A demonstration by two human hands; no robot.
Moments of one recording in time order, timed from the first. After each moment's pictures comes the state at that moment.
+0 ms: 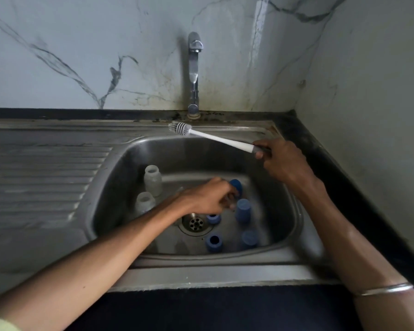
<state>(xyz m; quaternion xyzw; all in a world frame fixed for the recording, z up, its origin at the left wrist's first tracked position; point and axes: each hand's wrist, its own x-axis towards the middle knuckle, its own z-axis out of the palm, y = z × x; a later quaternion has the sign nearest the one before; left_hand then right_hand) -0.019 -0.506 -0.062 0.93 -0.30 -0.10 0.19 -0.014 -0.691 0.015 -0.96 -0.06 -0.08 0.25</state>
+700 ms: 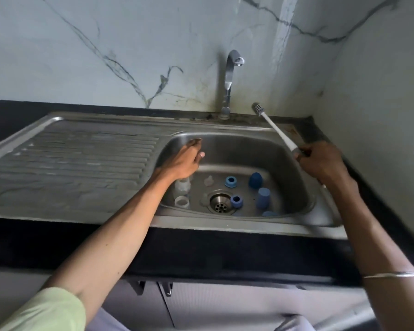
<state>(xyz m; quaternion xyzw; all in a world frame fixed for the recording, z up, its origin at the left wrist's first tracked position) -0.067 -0.378 -0.021 0.97 -0.07 0.05 0.22 -0.066 -0.706 0.027 -0.97 0.01 -0.10 0.23</state>
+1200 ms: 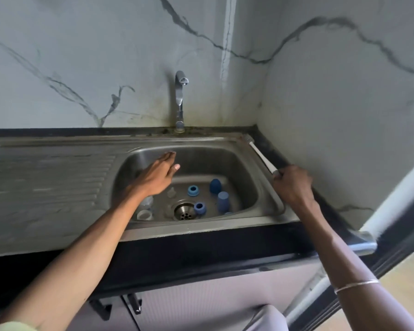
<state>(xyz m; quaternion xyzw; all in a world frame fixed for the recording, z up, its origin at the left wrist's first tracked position) -0.068 -0.406 -0.026 0.96 -0.15 0.06 0.23 -0.122 -0.755 -0.004 -0.96 0.14 -0.18 0.19</state>
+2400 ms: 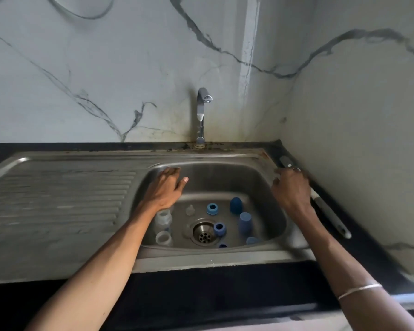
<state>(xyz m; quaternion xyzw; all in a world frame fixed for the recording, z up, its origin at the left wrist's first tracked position) -0.037 -0.375 -0.036 0.97 -0.07 0.11 0.19 -0.064 -0.701 0.004 -0.95 0.06 -0.23 0.17</state>
